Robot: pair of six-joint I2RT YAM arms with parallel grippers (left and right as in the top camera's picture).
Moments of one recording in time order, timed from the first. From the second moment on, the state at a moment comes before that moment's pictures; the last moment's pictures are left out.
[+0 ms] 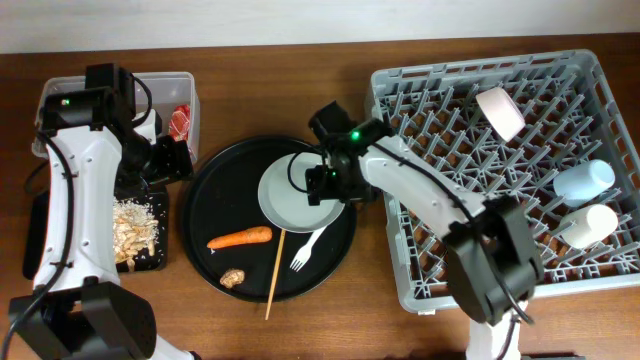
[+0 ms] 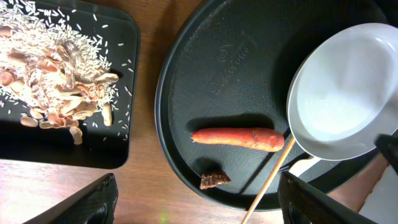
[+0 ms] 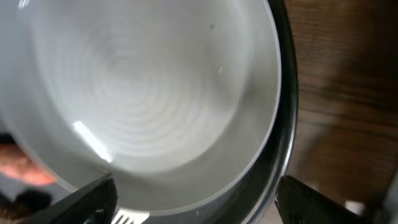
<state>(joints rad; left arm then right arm) 0.13 1.75 1.71 -1.46 0.09 -0.14 0.56 2.03 1.58 -0.98 -0.16 0.49</state>
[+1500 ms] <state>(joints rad) 0.13 1.75 1.71 -1.45 0.09 -0.14 0.36 1.85 2.05 -1.44 0.69 0.39</state>
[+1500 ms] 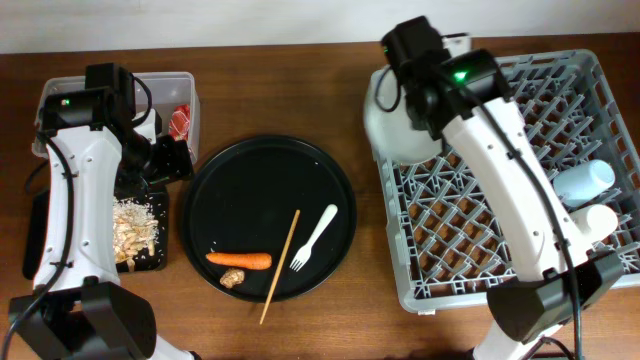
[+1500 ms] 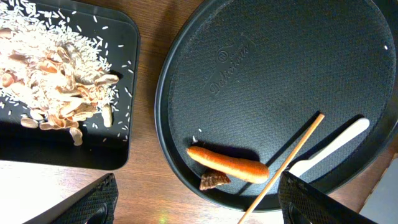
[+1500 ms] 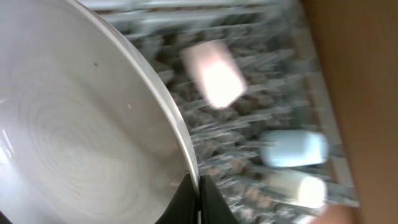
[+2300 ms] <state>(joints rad) 0.13 1.75 1.71 -1.45 0.09 -0.14 0.23 2.07 2.05 -1.44 1.00 0.51</state>
